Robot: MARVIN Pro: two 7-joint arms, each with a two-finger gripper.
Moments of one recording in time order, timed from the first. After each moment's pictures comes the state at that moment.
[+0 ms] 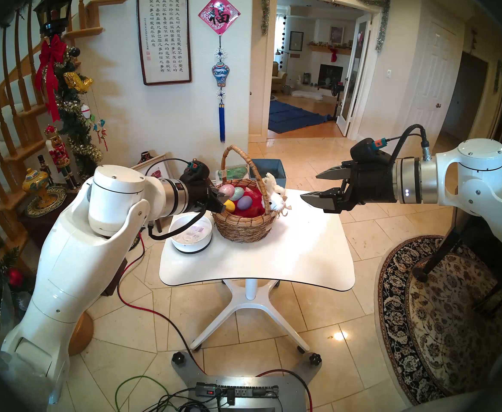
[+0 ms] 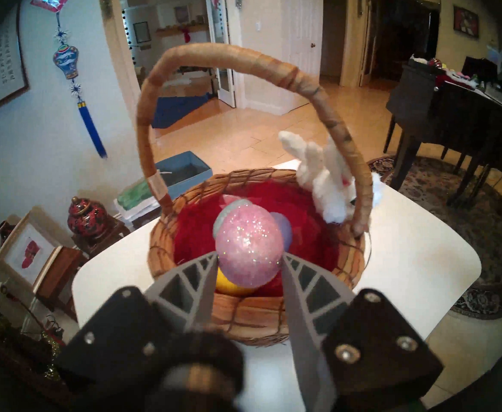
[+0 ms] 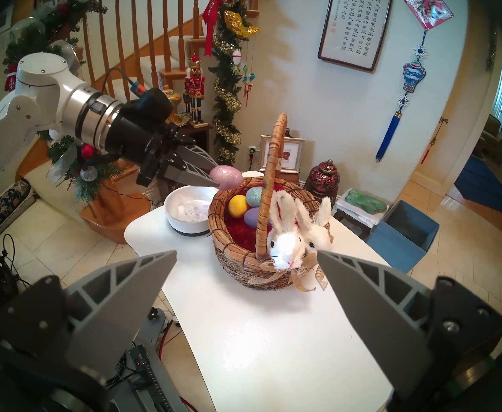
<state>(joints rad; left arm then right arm) 1.29 -0.98 -1.32 -2.01 -0.49 0.96 -0.31 -1.47 -0.10 1.50 -2.19 1.27 0.51 0.37</state>
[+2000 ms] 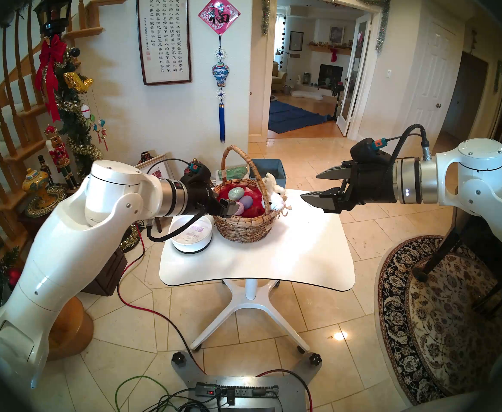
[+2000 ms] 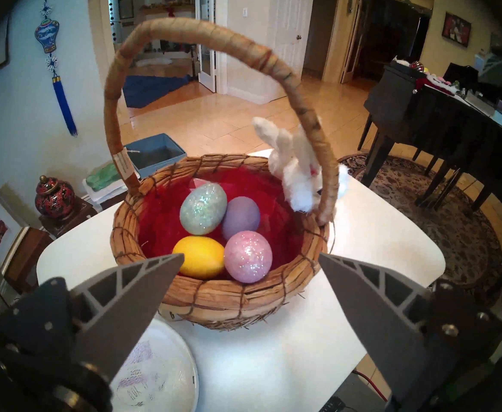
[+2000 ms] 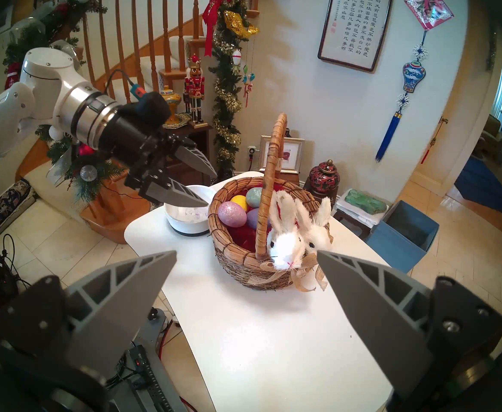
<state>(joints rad) 1.28 -0.81 -1.31 -2.04 -0.83 0.96 -0.20 -1.47 -0.10 1.50 -2.19 1.27 0.51 0.37</state>
